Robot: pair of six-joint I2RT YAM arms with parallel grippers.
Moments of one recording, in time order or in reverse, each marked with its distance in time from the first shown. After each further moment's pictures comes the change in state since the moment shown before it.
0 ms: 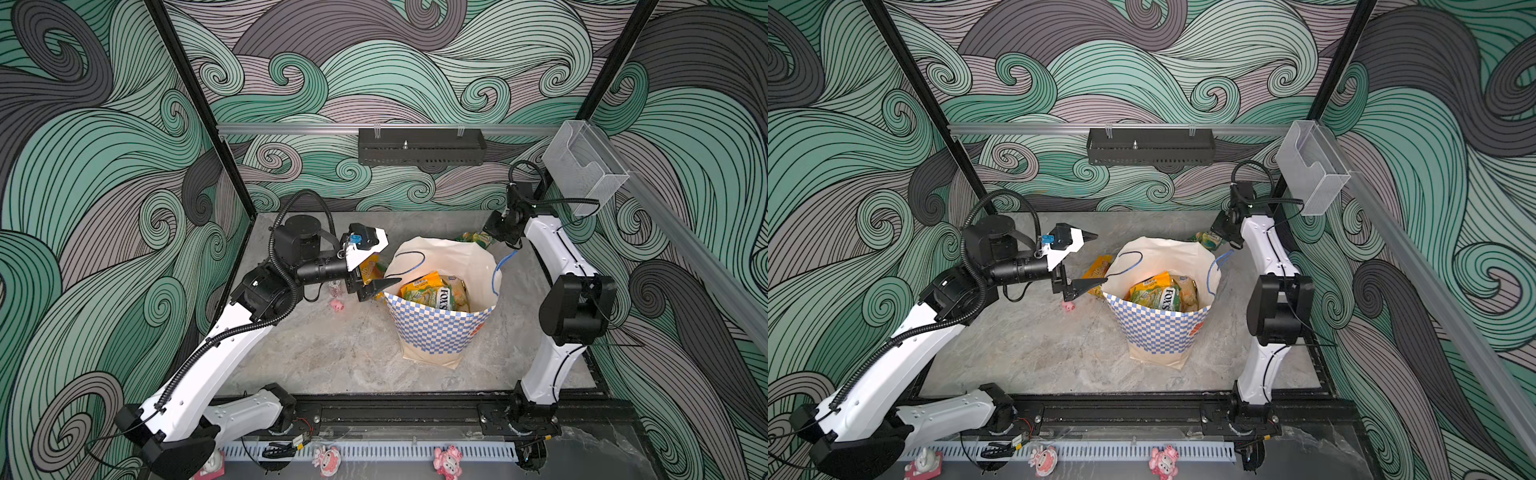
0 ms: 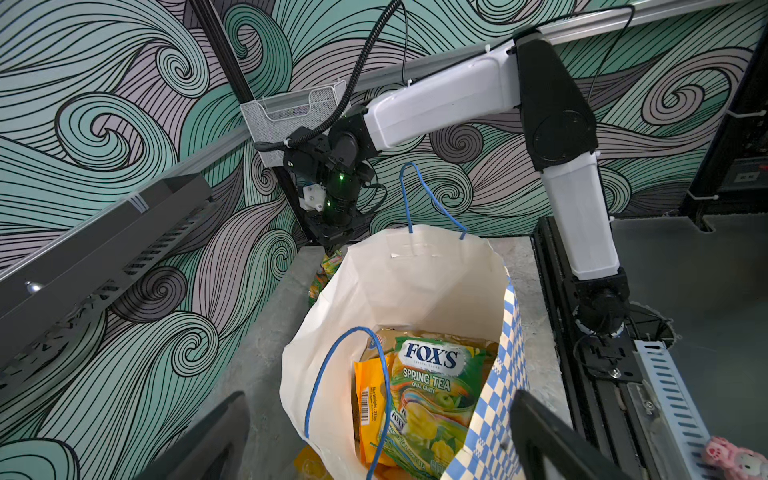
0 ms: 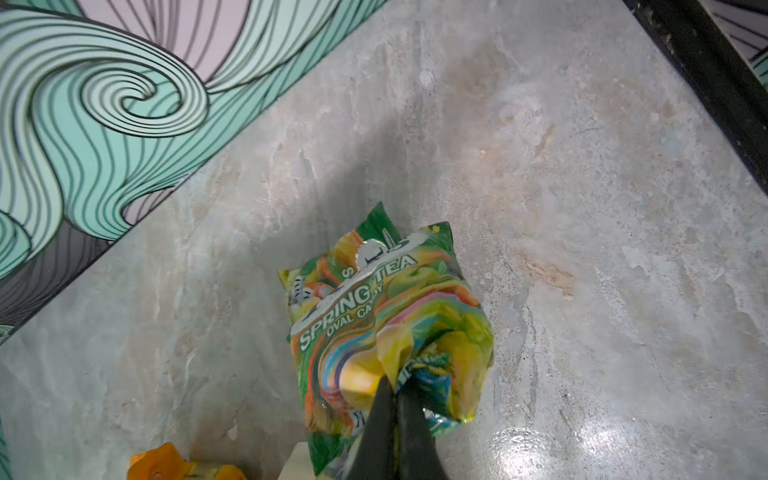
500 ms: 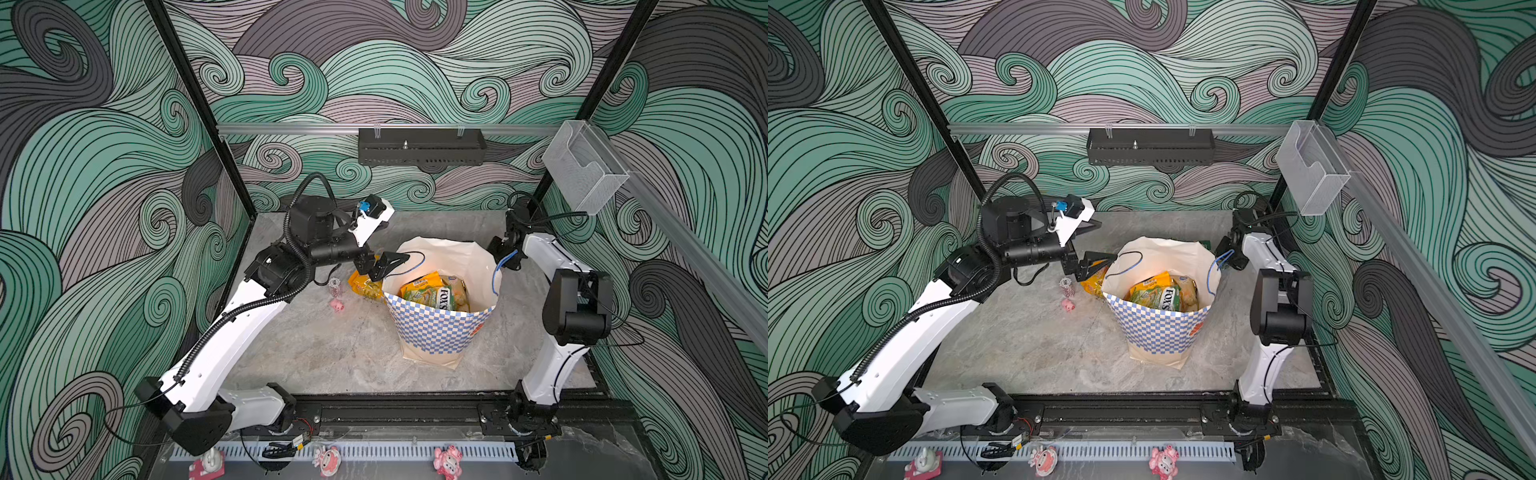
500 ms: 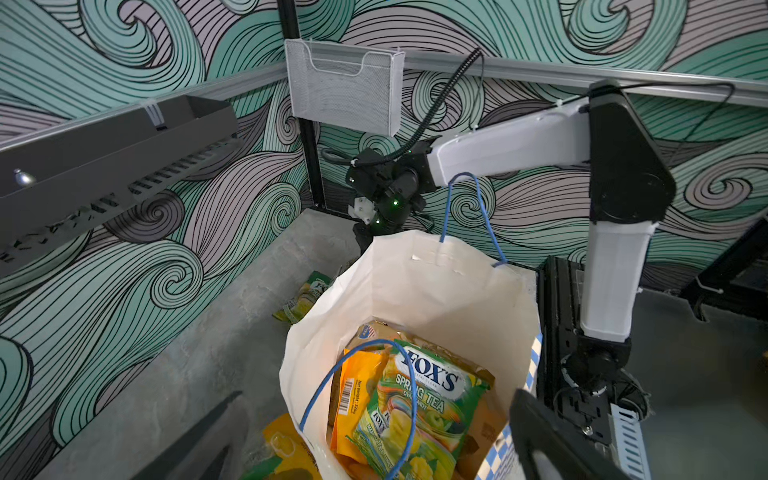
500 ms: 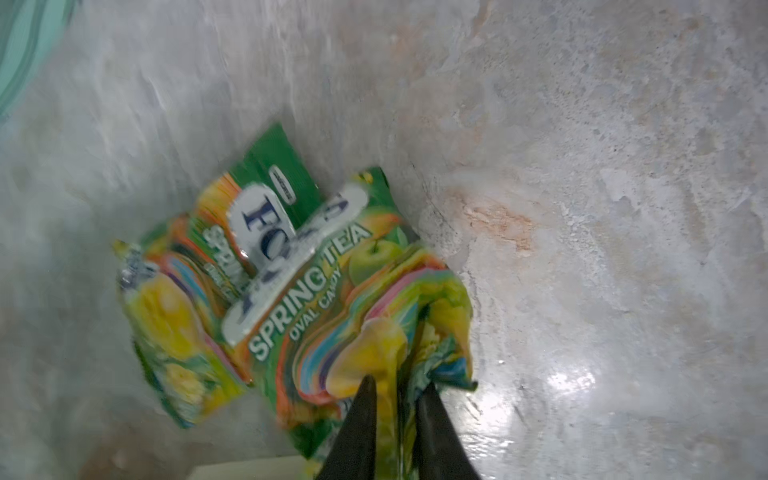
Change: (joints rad) left arm 0.000 0.174 0.209 -0.100 -0.109 -0.273; right arm -0.043 0.000 -0.271 0.121 -0.008 -0.017
